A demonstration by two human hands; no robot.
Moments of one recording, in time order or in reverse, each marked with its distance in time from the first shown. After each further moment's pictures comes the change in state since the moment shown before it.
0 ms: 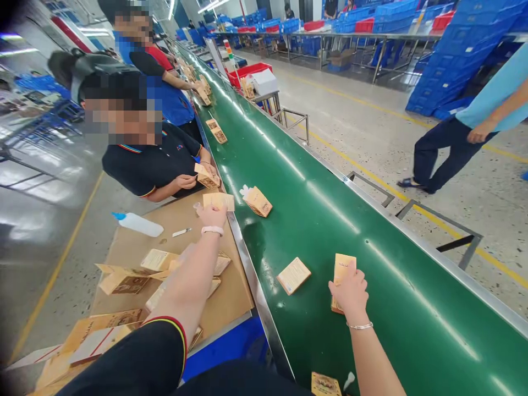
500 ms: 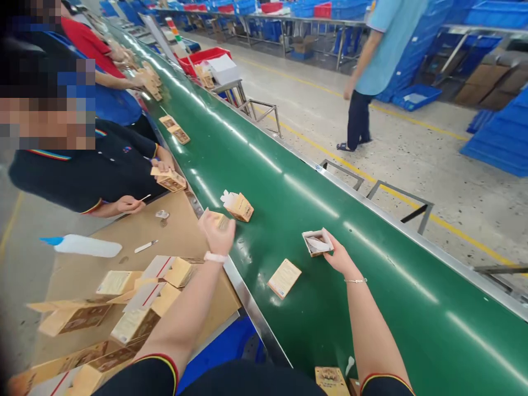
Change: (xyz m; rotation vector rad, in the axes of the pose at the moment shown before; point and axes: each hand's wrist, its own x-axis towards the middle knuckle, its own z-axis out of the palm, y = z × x) left_hand -0.110 0.009 0.022 -0.161 -0.101 0.330; right_hand 0.049 0.004 -0.033 0.696 -0.311 -0.191
